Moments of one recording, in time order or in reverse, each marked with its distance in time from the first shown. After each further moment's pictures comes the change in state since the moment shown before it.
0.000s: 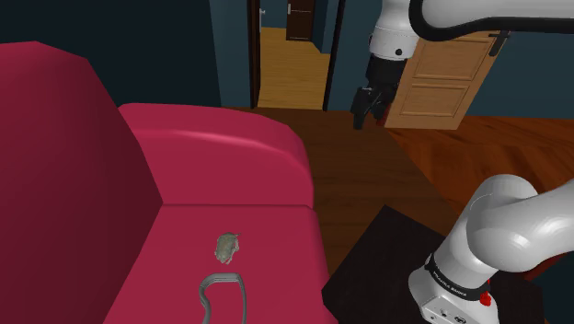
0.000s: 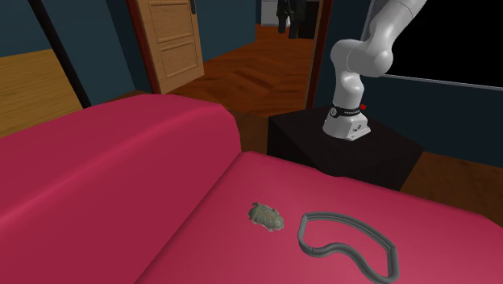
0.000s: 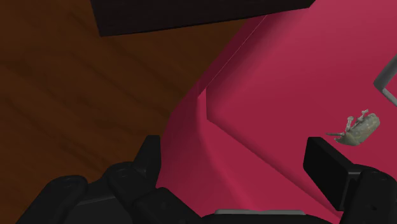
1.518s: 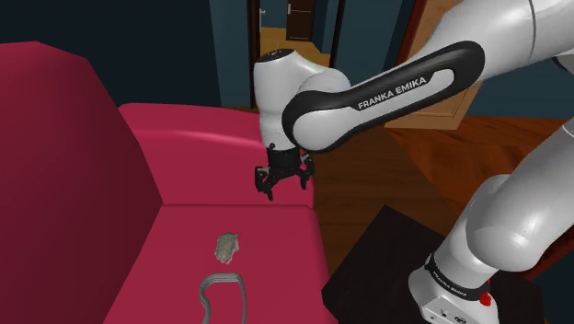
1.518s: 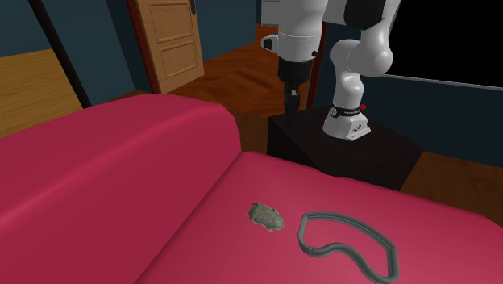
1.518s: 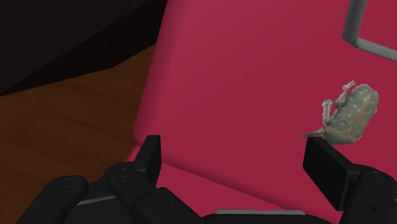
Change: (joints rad) arm -0.010 0.577 0.458 0.095 0.013 0.358 0.785
